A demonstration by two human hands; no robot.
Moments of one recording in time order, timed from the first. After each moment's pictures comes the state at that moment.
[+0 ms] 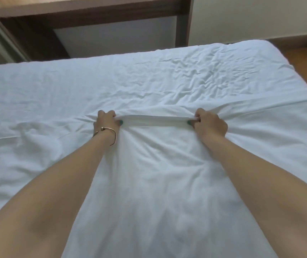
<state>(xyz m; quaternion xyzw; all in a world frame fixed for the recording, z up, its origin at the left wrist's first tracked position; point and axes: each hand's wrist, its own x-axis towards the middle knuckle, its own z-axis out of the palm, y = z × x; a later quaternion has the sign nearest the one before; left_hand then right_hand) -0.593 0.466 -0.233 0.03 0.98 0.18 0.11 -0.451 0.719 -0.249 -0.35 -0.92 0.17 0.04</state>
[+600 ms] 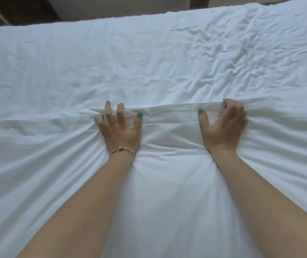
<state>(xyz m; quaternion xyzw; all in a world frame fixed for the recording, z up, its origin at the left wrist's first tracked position) -0.602 0.494 -0.350 0.11 0.97 0.18 -0.16 -0.492 0.728 -0.343 -0.34 -0.89 0.13 0.28</state>
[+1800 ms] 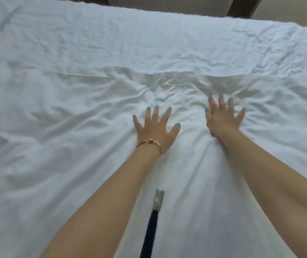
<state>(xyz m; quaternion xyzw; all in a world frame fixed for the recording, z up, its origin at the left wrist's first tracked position) -0.483 0.293 -0.228 0.19 0.96 0.11 0.19 -0.464 0.515 -0.269 -0.31 -0.94 0.10 -0.14</state>
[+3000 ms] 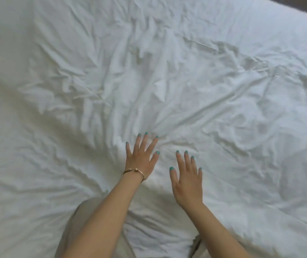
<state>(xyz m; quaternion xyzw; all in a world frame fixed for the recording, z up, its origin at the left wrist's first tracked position) -0.216 -0.056 -0.173 0.00 0.96 0.08 0.25 -0.162 0.110 -0.144 -0.05 -0.94 0.26 -0.24</state>
